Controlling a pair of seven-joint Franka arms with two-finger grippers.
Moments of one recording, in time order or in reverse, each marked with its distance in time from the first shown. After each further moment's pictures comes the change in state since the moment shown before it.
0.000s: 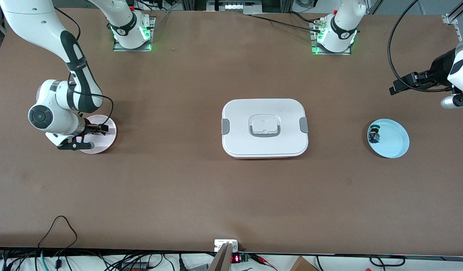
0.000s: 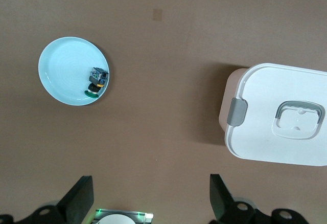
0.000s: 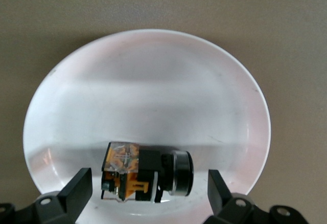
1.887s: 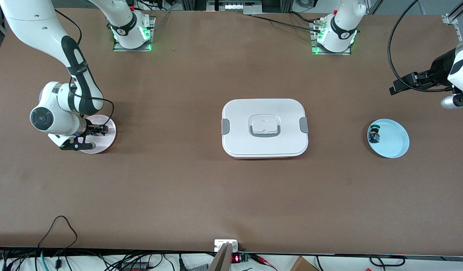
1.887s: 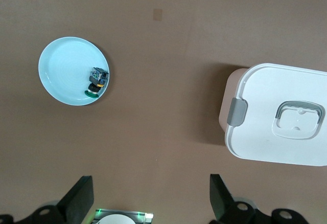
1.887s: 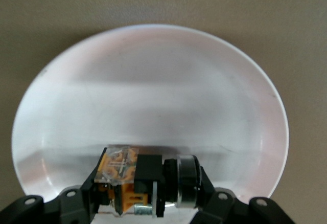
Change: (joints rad) left arm 0.000 0.000 0.000 0.000 0.000 0.000 0.000; right arm -0.010 0.026 0.003 0.003 0.041 0.022 -0.045
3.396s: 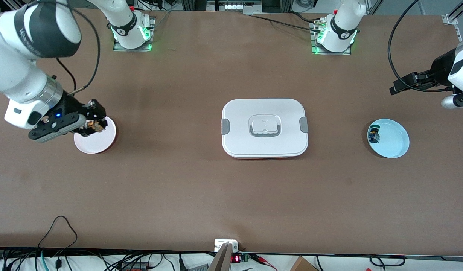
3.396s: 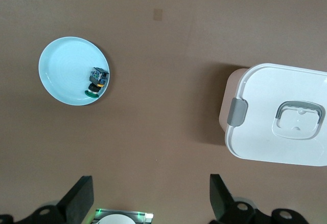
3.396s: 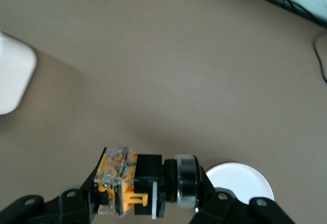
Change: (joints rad) left arm 0.000 0.000 0.000 0.000 0.000 0.000 0.000; right arm 0.104 -0.373 0.199 0.376 0.166 -0.396 -0.232
